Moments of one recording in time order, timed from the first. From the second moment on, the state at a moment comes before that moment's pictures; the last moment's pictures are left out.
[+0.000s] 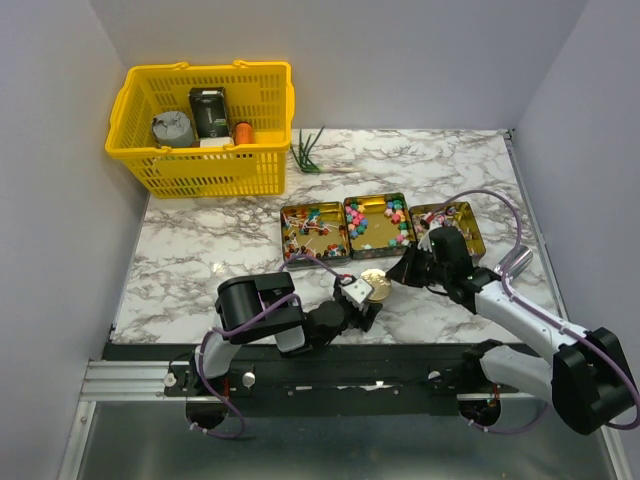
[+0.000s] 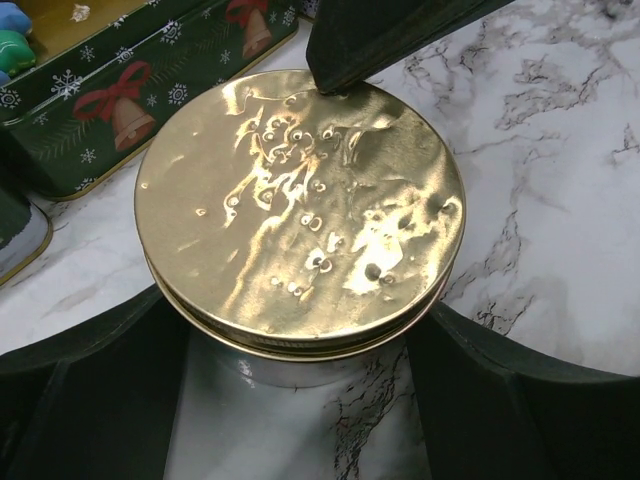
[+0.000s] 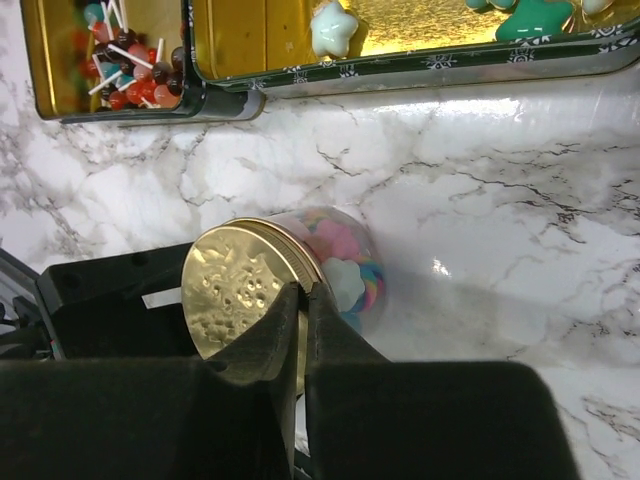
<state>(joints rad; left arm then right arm) -1.23 2.03 0.48 1.35 -0.39 -0.16 0.45 1.09 0.50 -0.13 -0.25 0.60</state>
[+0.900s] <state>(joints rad) -1.22 2.03 0.54 1.27 -0.40 -0.18 0.46 0.67 0.29 -0.36 -0.32 0.74</state>
